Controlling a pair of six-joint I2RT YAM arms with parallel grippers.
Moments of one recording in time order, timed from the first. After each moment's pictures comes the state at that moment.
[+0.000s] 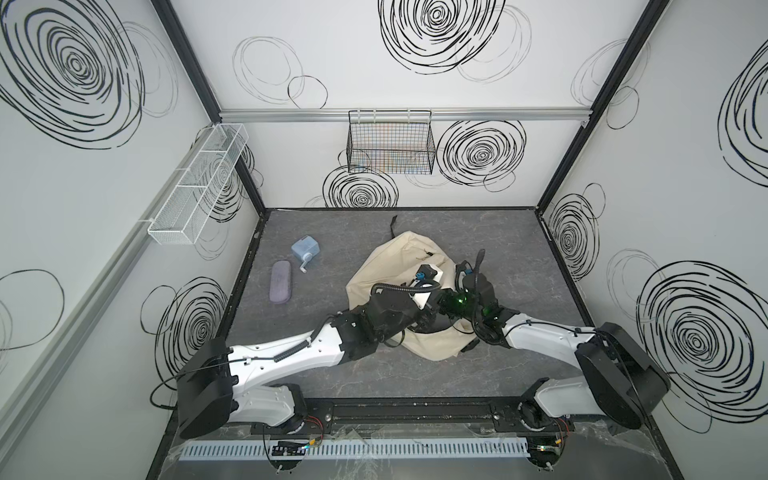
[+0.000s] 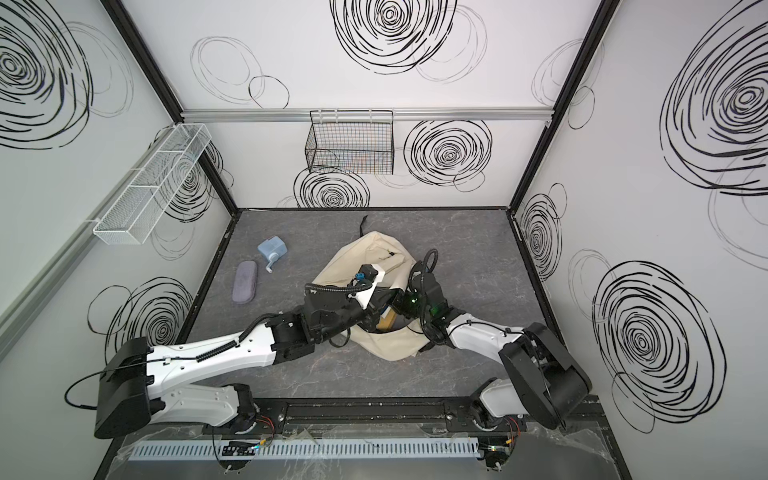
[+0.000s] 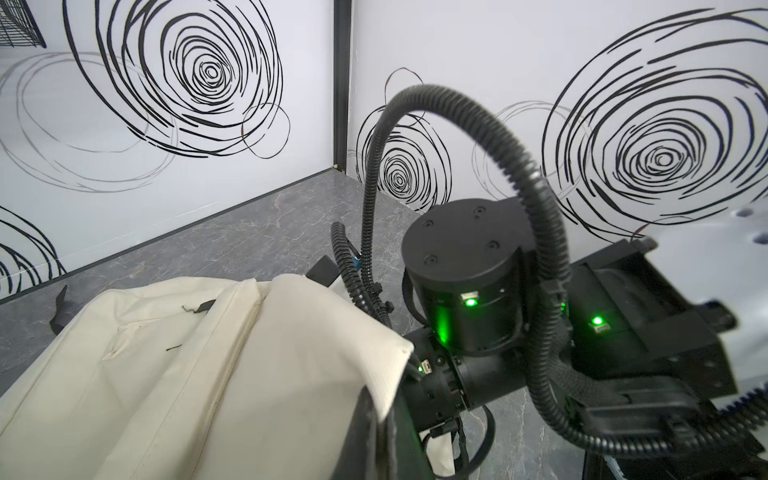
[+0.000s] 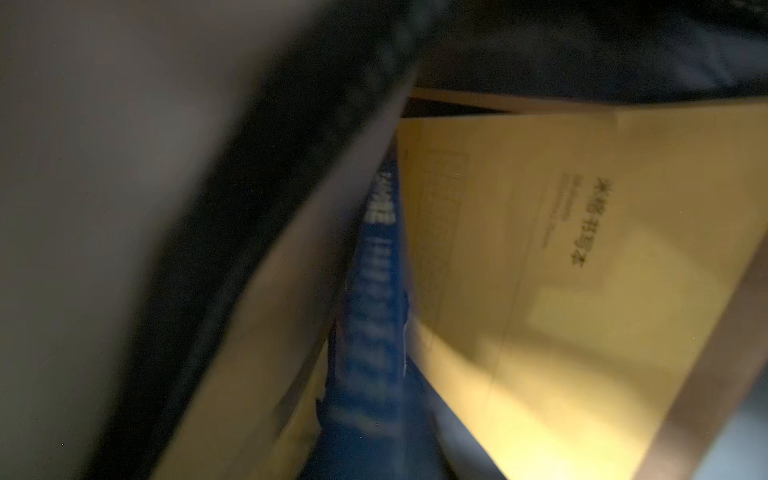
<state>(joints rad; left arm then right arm) -1.05 1.29 0.87 0.20 -0.14 -0.17 0.59 1.39 0.53 0.41 -0.30 1.18</state>
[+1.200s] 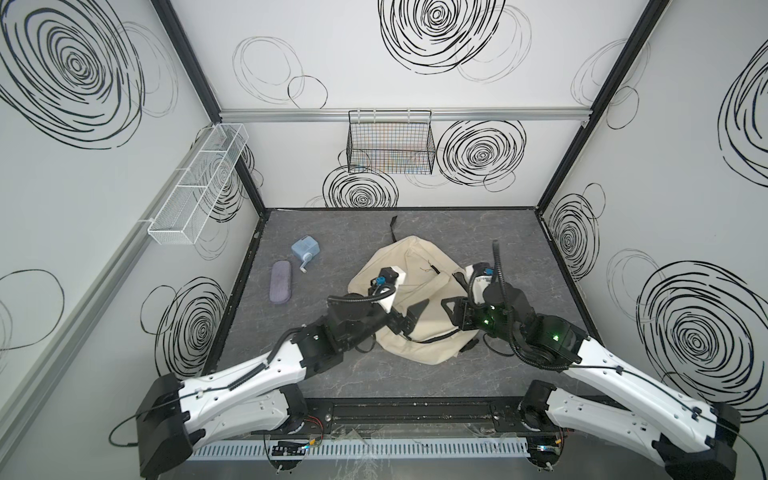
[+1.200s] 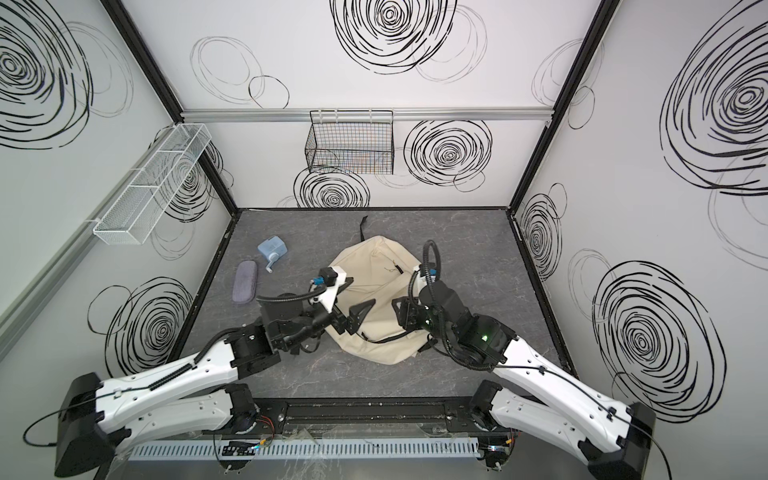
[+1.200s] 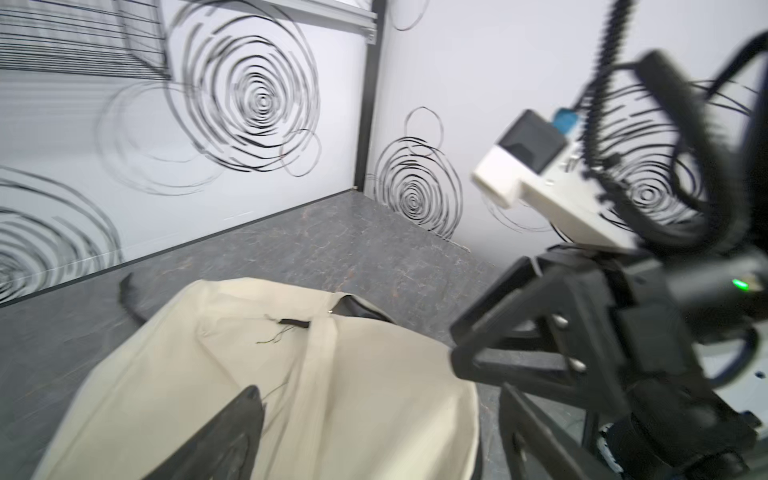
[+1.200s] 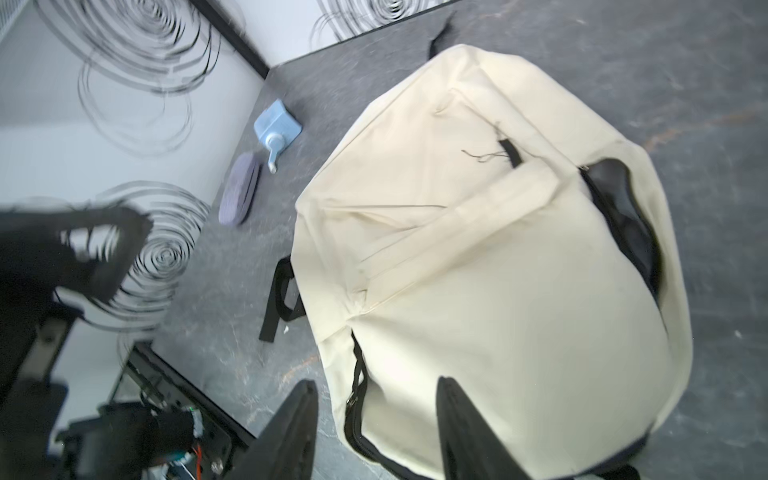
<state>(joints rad) -0.90 0.94 0.67 0.14 -0.09 -0.18 0.92 0.91 0.87 -0.57 0.16 0.69</state>
